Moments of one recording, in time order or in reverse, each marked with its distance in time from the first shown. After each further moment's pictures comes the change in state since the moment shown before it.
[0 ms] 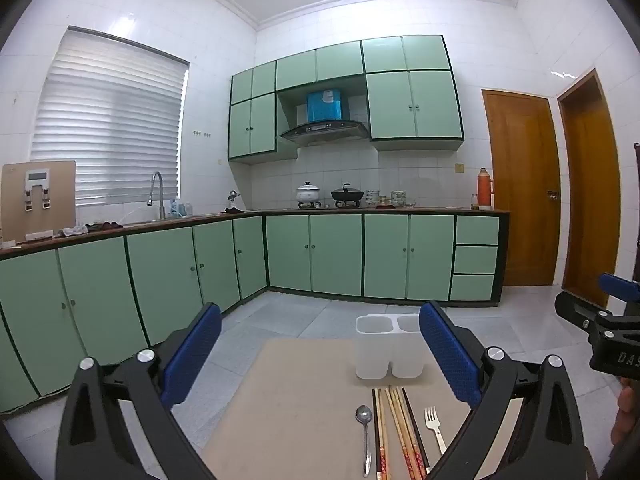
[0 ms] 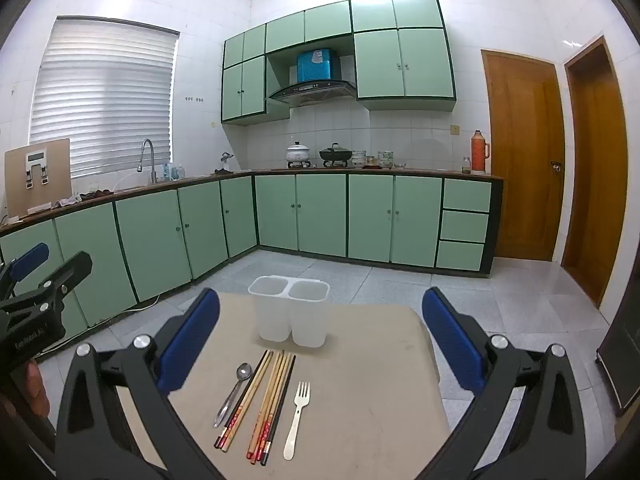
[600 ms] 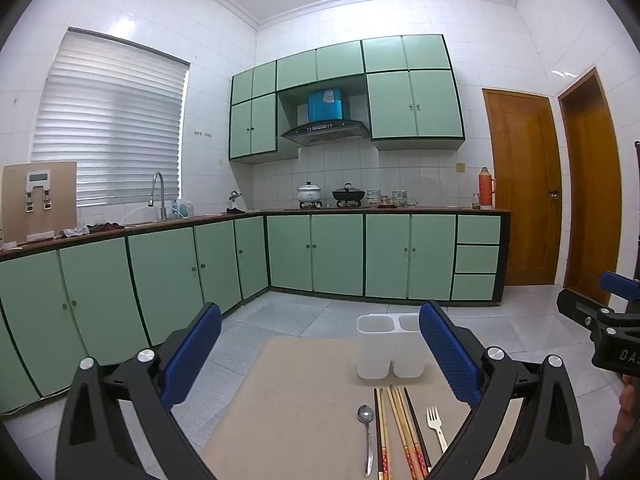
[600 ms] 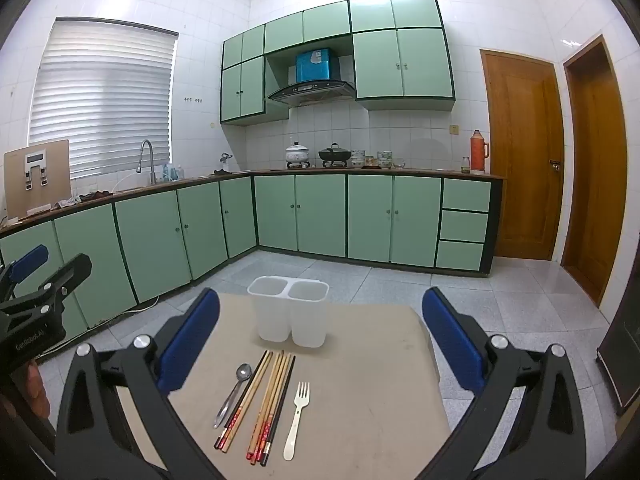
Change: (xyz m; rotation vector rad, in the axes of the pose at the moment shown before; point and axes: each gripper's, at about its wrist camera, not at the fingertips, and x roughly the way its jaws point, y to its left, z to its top) left arm -0.007 -0.001 -0.001 -0.003 -0.005 0.005; right arm 0.000 0.000 0.000 -0.001 0.003 -0.001
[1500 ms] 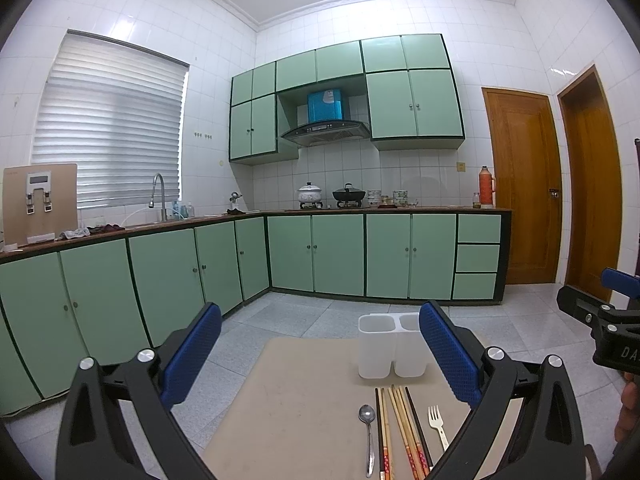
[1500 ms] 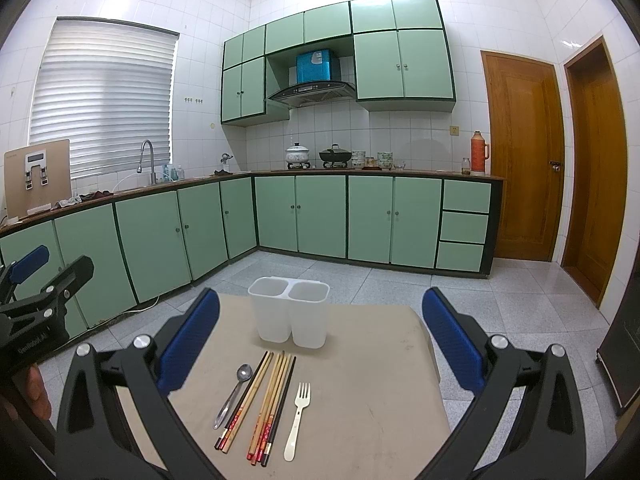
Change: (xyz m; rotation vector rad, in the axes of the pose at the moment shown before) left arm 0.009 0.003 -0.002 0.004 0.002 0.003; right arm 0.000 0.001 0.001 0.000 -0.002 0.000
